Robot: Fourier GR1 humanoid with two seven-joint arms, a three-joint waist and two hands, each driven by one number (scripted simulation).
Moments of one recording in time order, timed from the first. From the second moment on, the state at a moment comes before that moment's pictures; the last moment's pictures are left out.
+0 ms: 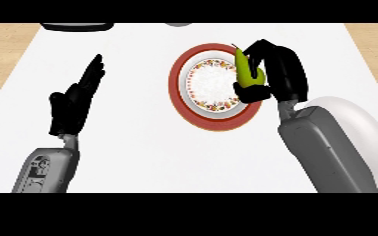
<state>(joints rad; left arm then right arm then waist) -0.25 0.19 0.01 -1.45 -0.09 0.02 0.12 -0.57 -0.26 0.29 -1.42 0.68 -0.18 0.43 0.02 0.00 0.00</state>
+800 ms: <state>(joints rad) -0.28 0.17 0.00 -1.43 -0.11 0.02 0.11 -0.85 -0.02 0.25 -0.67 0.71 -0.34 0.36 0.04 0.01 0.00</state>
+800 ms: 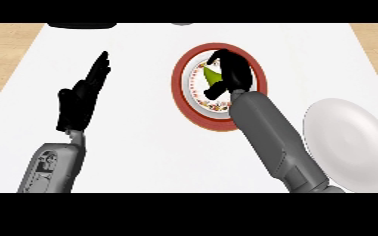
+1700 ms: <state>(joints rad) -0.26 0.18 0.04 -1.41 -0.10 0.02 0.09 -0.76 -0.05 0.02 -0.76 0.29 -0.56 0.01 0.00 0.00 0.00</state>
